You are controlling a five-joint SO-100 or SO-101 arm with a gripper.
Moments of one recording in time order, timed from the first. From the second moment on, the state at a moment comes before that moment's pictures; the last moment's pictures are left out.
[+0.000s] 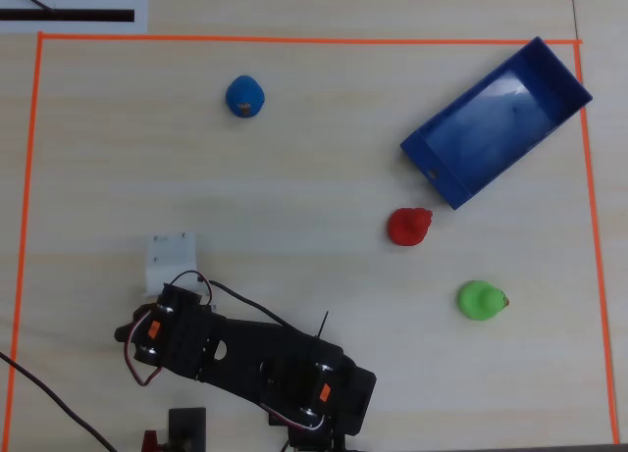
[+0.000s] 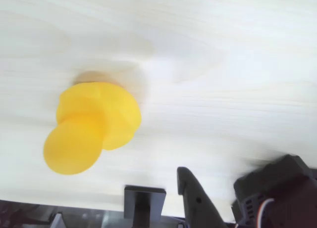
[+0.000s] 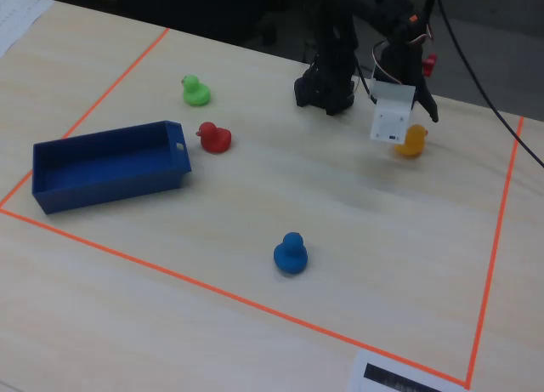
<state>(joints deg) -65.1 118.8 128.6 74.0 -26.7</state>
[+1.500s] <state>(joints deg) -65.0 116.1 141.3 53.7 -27.8</state>
